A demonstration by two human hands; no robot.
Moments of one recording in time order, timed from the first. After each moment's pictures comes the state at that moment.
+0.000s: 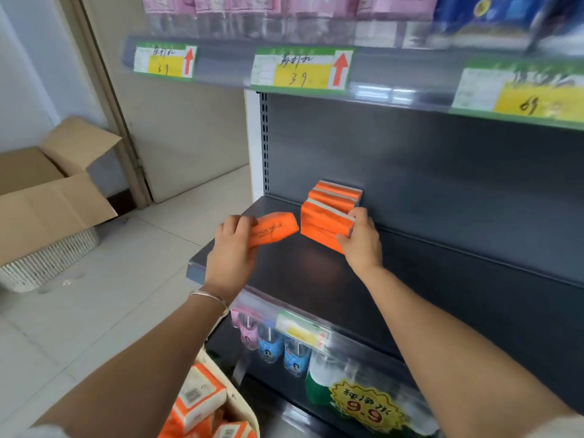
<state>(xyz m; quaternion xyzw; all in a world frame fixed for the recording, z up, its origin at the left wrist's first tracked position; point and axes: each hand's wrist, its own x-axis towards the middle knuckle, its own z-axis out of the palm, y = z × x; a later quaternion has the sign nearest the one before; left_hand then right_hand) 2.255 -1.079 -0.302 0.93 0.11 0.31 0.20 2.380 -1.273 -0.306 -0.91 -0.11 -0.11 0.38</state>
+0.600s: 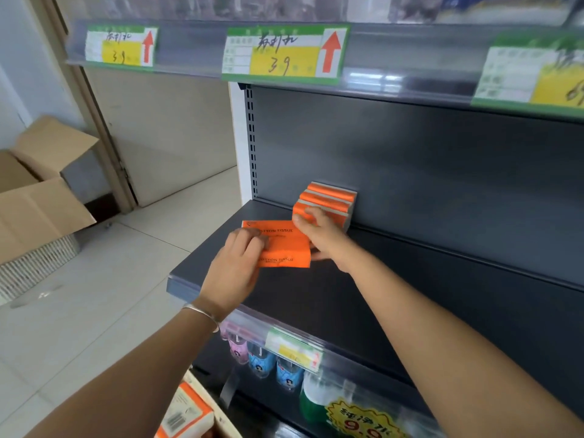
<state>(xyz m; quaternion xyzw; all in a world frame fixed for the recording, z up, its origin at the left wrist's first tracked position) 2.284 -1.073 -0.331 0.93 -0.09 0.34 0.10 2.389 -1.234 -0.280 -0.82 -0.15 0.18 0.53</state>
